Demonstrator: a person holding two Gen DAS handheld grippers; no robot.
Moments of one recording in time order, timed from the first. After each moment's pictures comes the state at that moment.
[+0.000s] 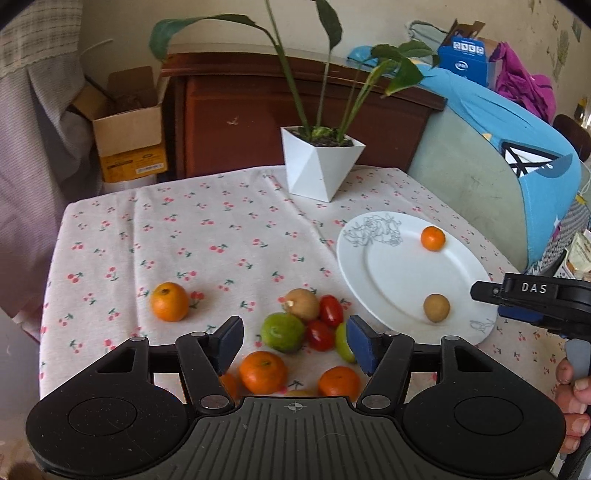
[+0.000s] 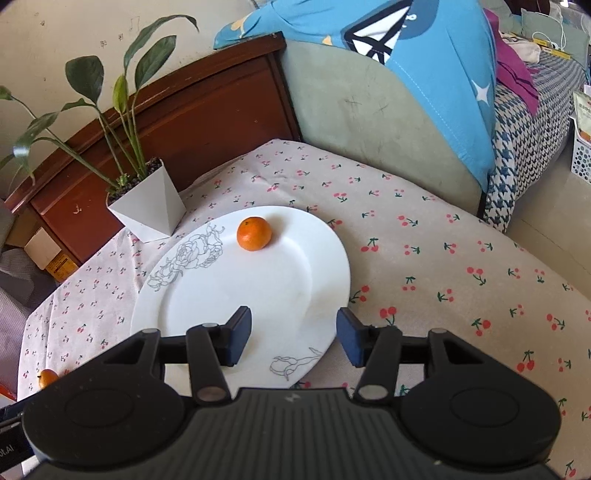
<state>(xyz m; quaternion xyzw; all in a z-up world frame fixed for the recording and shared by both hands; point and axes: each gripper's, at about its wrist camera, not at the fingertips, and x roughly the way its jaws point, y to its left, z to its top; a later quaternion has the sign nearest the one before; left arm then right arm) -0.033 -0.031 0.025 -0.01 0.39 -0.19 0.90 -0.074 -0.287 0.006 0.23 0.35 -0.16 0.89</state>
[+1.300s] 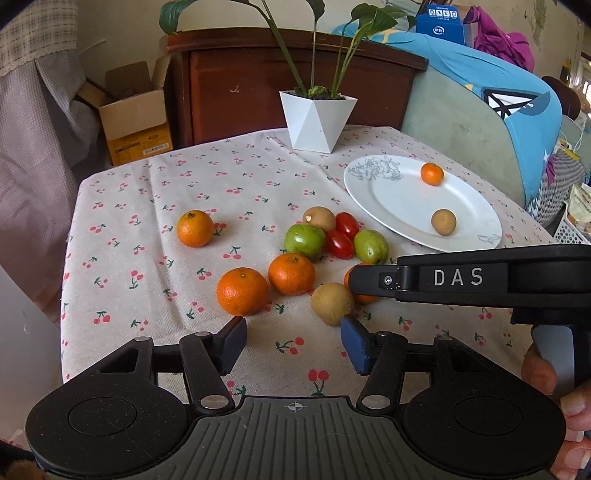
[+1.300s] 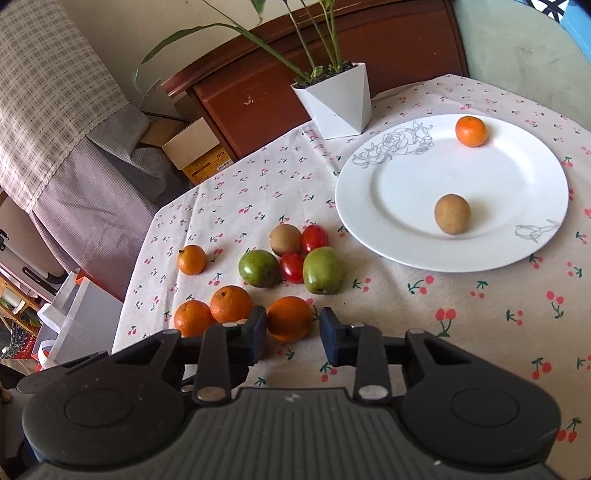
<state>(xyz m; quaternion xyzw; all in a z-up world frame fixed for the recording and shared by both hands) -0.082 -0.010 -0.008 0.04 0.39 -0.21 0.89 -0.081 -0.171 -0.018 0.23 0.38 0.05 0.89</state>
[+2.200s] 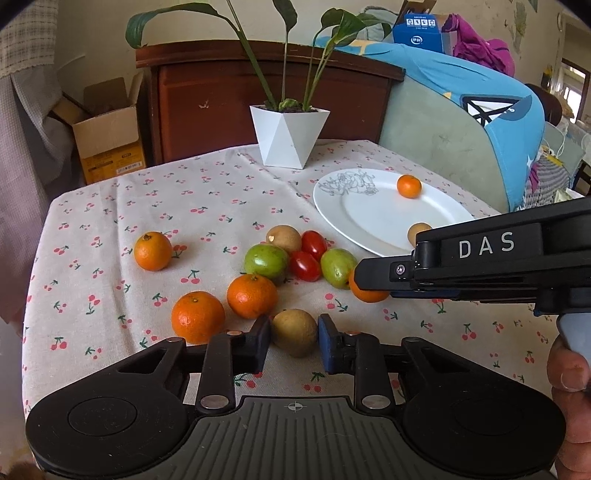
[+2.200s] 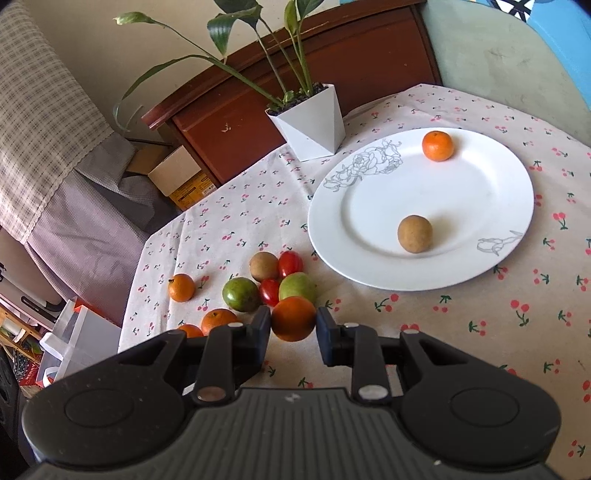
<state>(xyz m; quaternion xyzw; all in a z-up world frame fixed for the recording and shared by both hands) -0.077 -0.032 -0.014 0.04 0.36 -0.24 0.90 -0.087 -0.194 -0.006 0.26 0.37 0.02 0.89</state>
